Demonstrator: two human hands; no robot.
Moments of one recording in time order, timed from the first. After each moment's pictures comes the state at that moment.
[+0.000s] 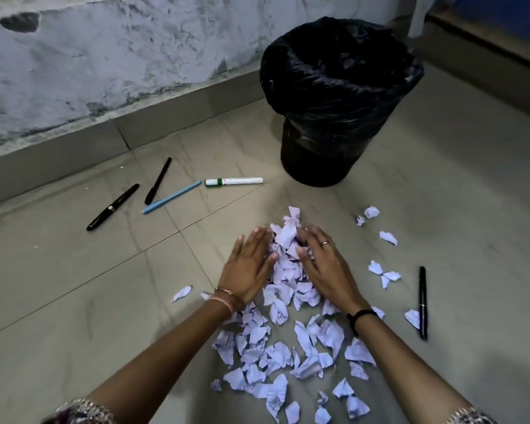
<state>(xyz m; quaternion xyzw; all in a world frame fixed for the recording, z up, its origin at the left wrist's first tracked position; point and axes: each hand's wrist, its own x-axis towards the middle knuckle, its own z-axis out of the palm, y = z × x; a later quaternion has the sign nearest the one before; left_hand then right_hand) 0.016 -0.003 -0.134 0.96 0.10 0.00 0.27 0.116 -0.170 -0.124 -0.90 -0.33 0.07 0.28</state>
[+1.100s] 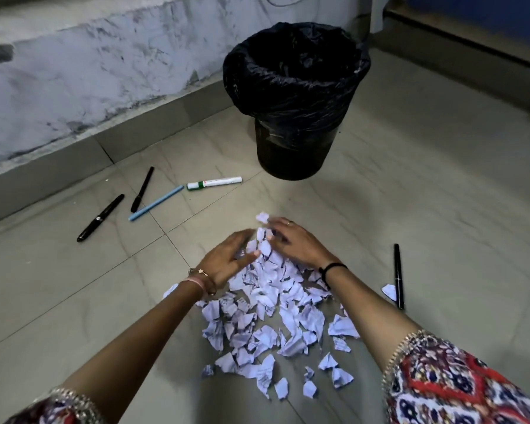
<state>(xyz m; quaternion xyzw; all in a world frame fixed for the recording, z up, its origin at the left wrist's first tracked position) 0.021 0.006 -0.100 0.92 0.07 -0.09 0.39 0.140 -0.164 -0.103 -0.86 -0.38 0.21 0.28</state>
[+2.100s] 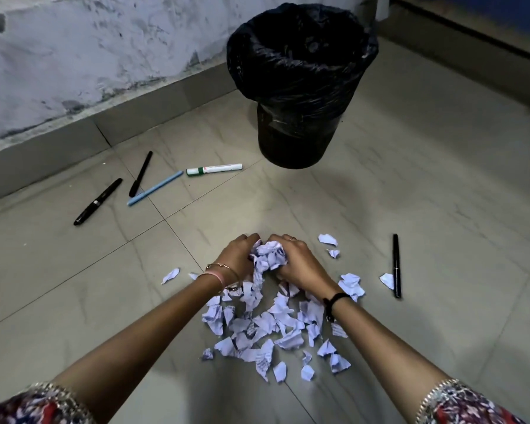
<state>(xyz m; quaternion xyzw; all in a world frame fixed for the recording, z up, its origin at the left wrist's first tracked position) 0.017 -0.030 -0.095 0.93 0.11 -0.13 0.33 0.069 -0.181 -0.095 -0.86 -0.31 0.21 0.34</state>
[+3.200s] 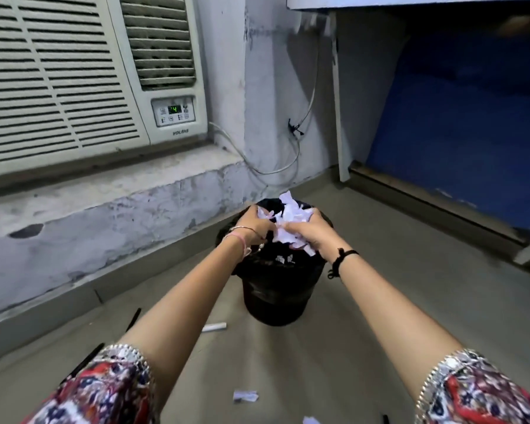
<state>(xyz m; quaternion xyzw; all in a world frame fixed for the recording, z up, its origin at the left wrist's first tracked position) 0.272 0.019 0.177 0.75 0.23 0.02 0.62 0.331 -0.111 0.166 -0.81 -0.11 0.18 0.55</state>
